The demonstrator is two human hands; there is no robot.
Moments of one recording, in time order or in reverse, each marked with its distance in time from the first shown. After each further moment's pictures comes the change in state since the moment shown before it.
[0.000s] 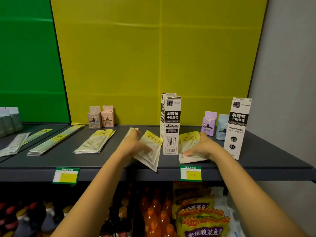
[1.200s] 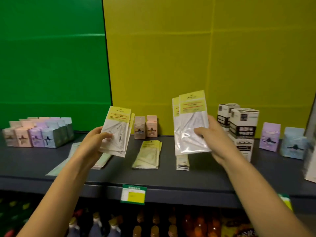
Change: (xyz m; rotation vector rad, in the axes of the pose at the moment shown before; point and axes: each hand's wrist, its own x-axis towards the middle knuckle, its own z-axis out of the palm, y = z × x) left_hand 0.009 -0.082 -0.243 -0.499 0.297 0.051; right_hand -0.043 -0.165 0.106 0.625 0.056 -0.449
